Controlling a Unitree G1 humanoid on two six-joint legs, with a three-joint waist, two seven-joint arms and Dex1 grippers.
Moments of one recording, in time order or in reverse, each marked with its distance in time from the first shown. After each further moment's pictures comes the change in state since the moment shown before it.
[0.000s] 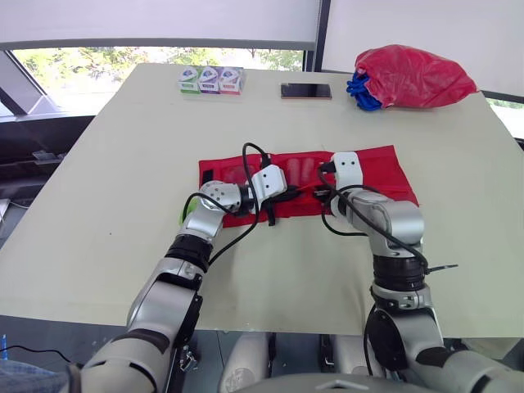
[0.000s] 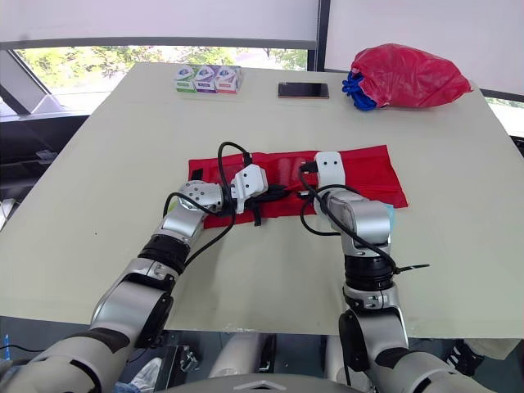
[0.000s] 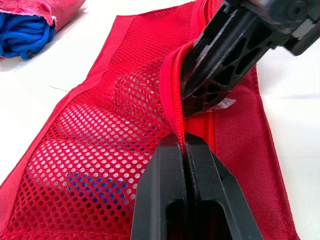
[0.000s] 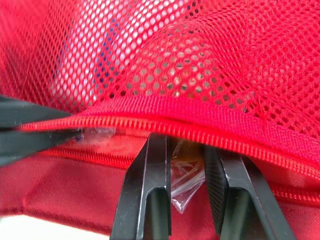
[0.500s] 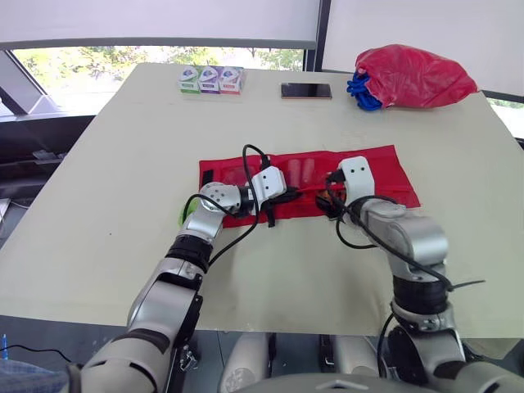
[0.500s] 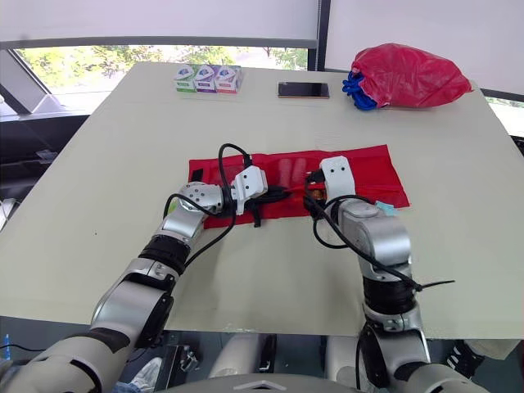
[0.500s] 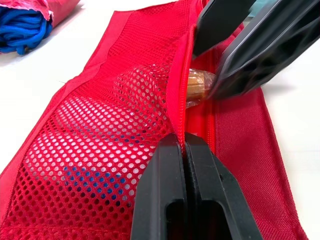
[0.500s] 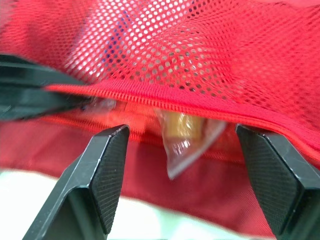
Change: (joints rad) left arm -0.003 0.001 -0.001 0.029 -0.001 -0.015 0.001; right arm 0.173 -0.208 0.121 -0.337 0.119 0.076 0.124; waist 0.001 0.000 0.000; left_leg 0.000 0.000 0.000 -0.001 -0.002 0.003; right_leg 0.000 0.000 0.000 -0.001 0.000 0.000
